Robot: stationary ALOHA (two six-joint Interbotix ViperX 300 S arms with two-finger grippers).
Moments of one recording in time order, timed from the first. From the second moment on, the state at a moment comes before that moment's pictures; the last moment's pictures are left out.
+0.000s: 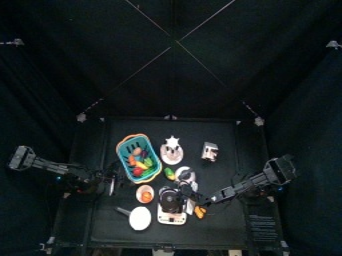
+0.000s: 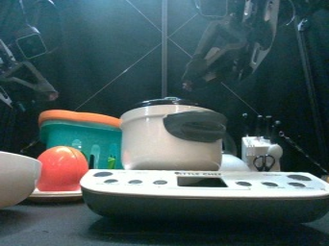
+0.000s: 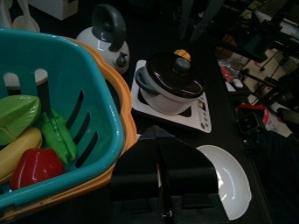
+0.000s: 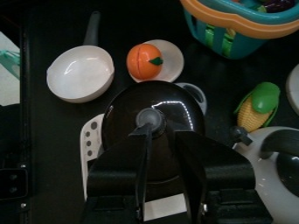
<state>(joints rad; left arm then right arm) -0.17 -0.77 1.36 -0.38 -0.28 0.00 0.38 -0.07 0.63 -1.34 0.41 1.78</state>
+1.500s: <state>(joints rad) -0.17 -0.77 1.36 -0.38 -0.28 0.00 0.37 0.06 0.56 -1.38 0.43 1.78</state>
